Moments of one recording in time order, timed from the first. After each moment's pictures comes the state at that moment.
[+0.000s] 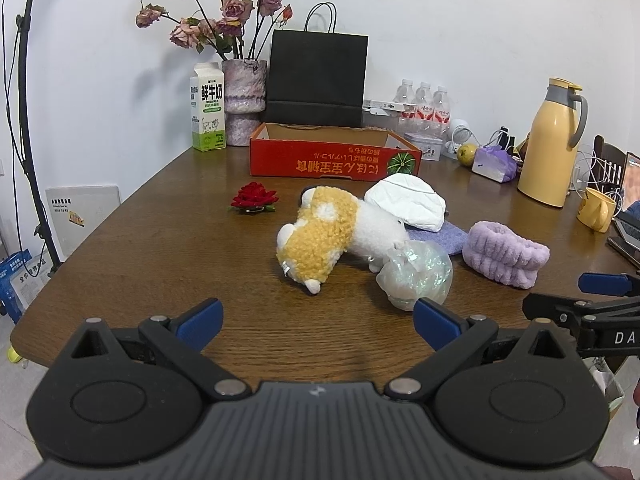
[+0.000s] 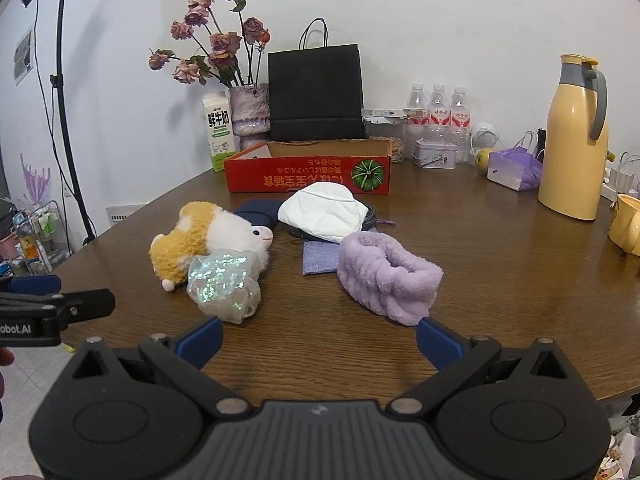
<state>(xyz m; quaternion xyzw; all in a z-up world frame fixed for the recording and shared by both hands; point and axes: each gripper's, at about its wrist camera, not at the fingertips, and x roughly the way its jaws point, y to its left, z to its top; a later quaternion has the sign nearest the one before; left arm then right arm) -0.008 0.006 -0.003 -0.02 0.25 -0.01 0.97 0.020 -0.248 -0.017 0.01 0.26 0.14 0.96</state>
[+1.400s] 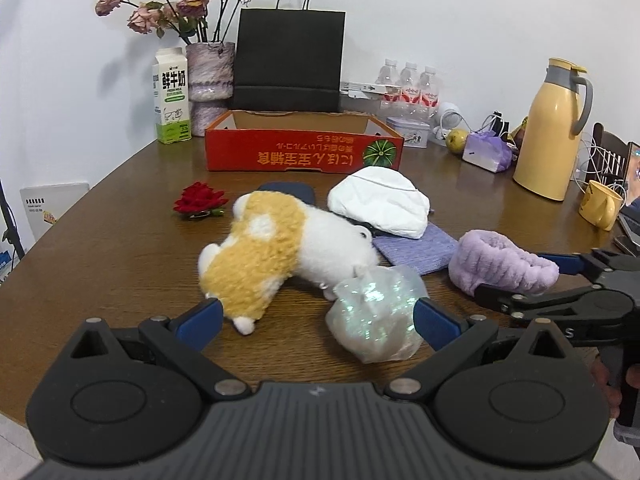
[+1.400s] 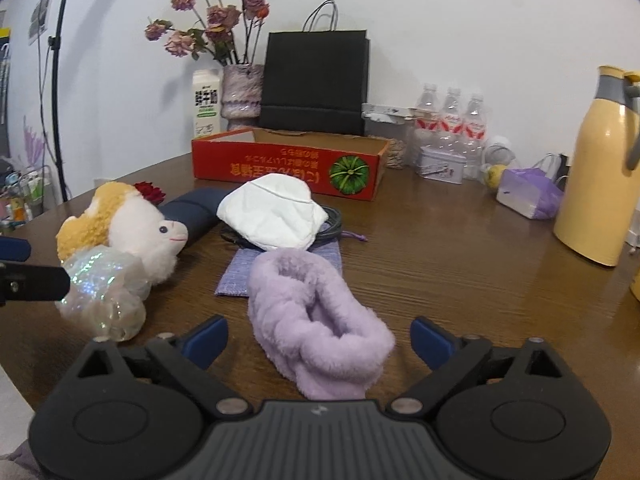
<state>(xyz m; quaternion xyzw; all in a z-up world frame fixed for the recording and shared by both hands) 0.066 -0.038 -0.015 -0.02 0.27 -0.03 0.96 0.124 -0.271 -0.052 -0.06 0.25 0.16 0.95</state>
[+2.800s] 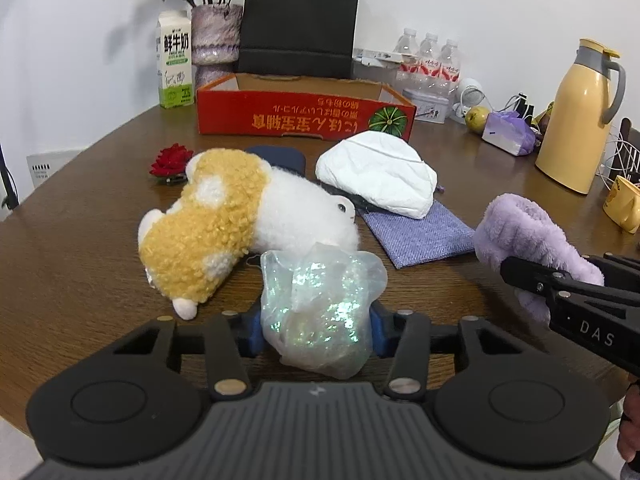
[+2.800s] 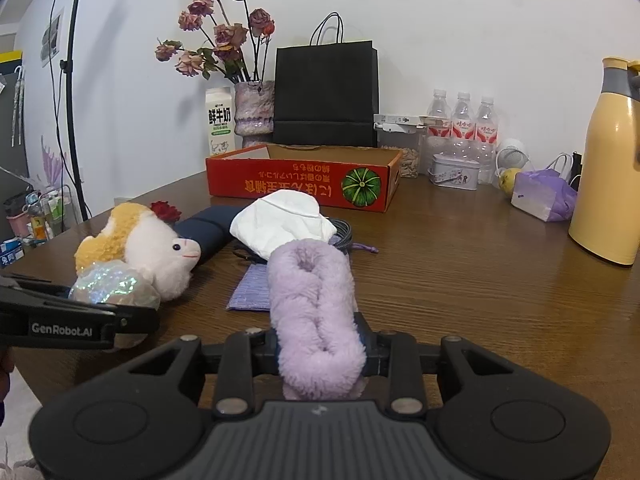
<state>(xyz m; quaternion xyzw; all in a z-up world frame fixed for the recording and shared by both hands) 0.100 -0.070 -0.038 -0.03 0.31 0.00 0.95 0.120 -0.282 -0.049 -0.04 0.23 0.18 0.95</state>
